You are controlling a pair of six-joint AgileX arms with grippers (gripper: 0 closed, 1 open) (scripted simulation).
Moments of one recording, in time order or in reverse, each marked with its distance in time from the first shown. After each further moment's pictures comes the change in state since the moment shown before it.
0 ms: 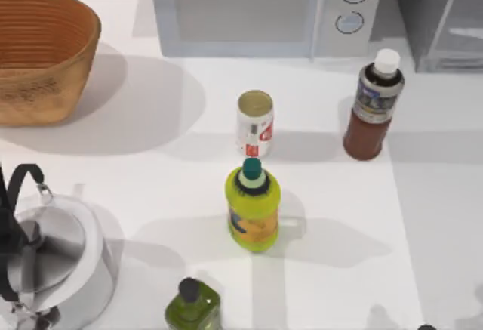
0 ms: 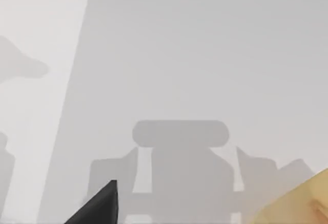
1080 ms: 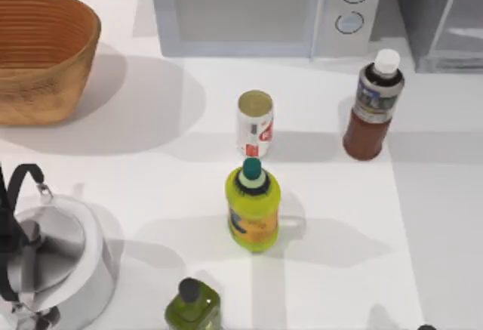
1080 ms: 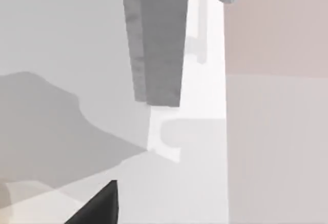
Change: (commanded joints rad) left arm 0.000 0.000 0.000 0.000 0.000 0.000; right arm -1.519 1.741 0.517 -0.010 -0.750 -1.712
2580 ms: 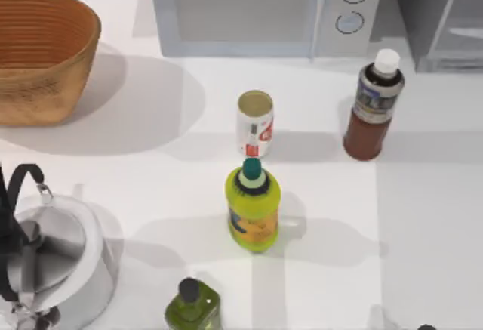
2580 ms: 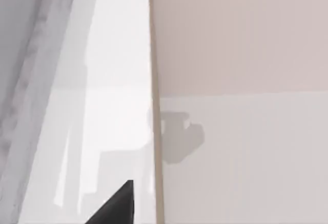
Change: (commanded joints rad) left arm 0.000 0.000 0.000 0.000 0.000 0.000; right arm 0.610 0.118 0.006 0.908 0.130 1.058
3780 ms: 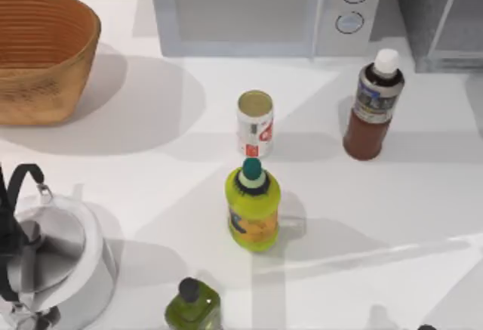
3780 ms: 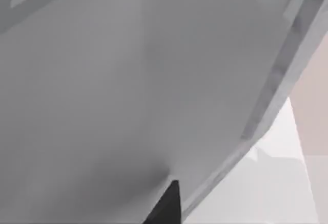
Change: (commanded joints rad) left arm 0.000 0.000 0.000 0.000 0.000 0.000; right arm 0.560 -0.072 -0.120 0.387 0.330 0.514
